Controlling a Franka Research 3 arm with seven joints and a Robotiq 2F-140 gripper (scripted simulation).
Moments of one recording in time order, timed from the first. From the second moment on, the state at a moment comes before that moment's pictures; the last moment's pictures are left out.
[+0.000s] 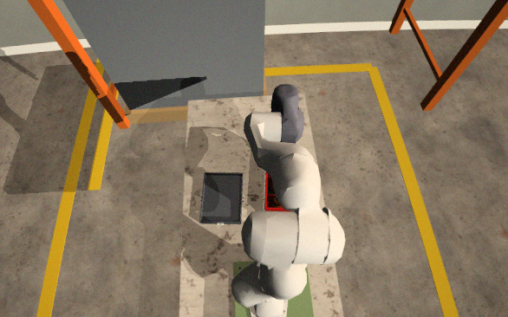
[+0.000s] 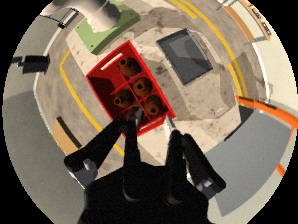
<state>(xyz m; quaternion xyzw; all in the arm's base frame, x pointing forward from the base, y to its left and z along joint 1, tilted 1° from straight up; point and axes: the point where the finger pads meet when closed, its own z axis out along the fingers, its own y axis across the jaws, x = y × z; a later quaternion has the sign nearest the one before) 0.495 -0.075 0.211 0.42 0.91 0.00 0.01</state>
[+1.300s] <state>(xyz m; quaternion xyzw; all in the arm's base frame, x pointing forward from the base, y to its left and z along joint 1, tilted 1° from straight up) 0.494 -0.077 0.187 0.43 0.90 0.00 0.01</state>
